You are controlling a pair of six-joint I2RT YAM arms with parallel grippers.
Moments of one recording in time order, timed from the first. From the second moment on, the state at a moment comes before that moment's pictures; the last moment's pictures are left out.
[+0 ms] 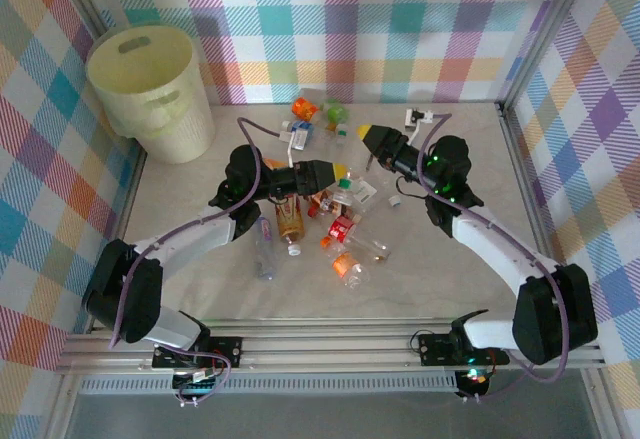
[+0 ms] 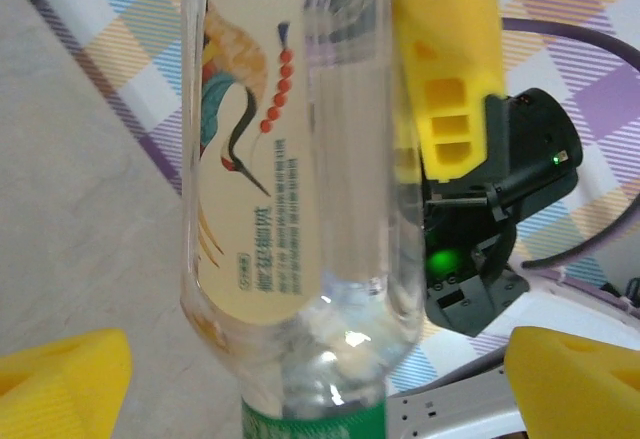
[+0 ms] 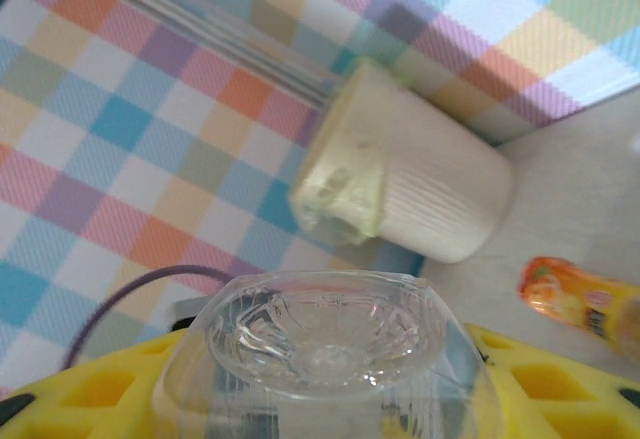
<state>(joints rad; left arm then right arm) -0.54 1.47 0.92 0.62 0.83 -0.98 0.39 1.32 0.89 0.55 -0.57 1.11</state>
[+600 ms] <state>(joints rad) -0.55 1.59 0.95 0.94 0.86 -1.22 0.43 1.42 0.94 0.72 -0.64 1.18</state>
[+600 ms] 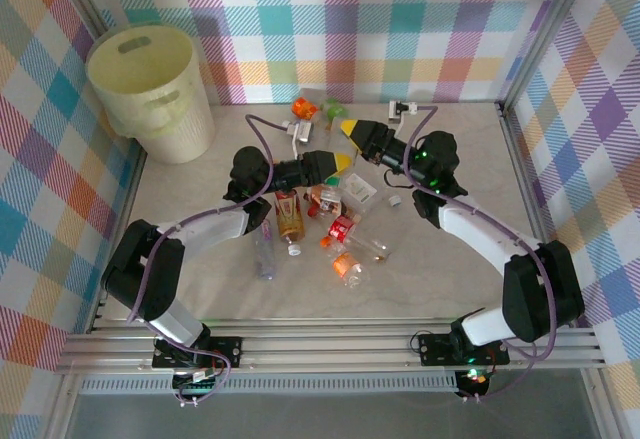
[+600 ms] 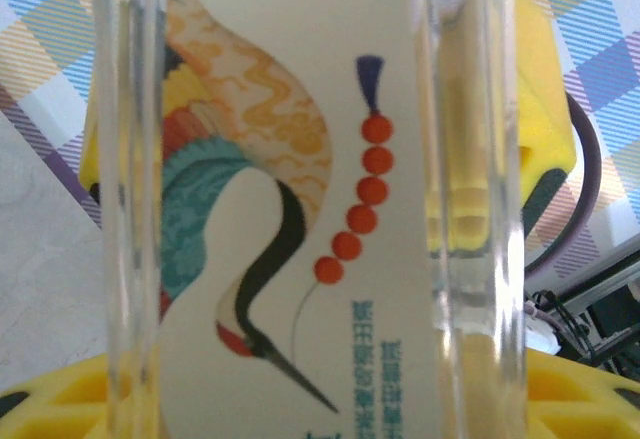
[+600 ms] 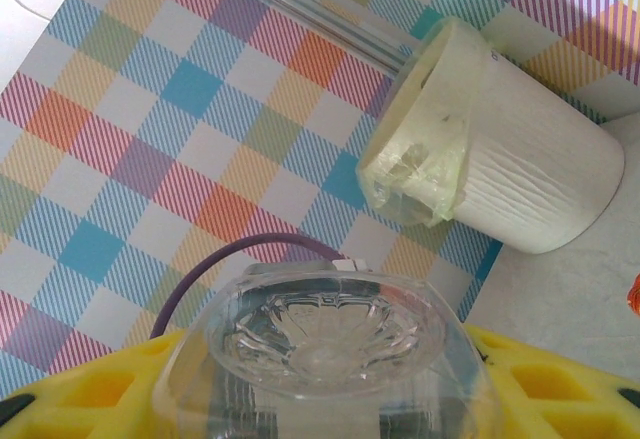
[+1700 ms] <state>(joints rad) -0.55 1.47 1.37 -0.59 -0.29 -0.48 0.43 1.18 0.88 0.02 -0.26 0.64</state>
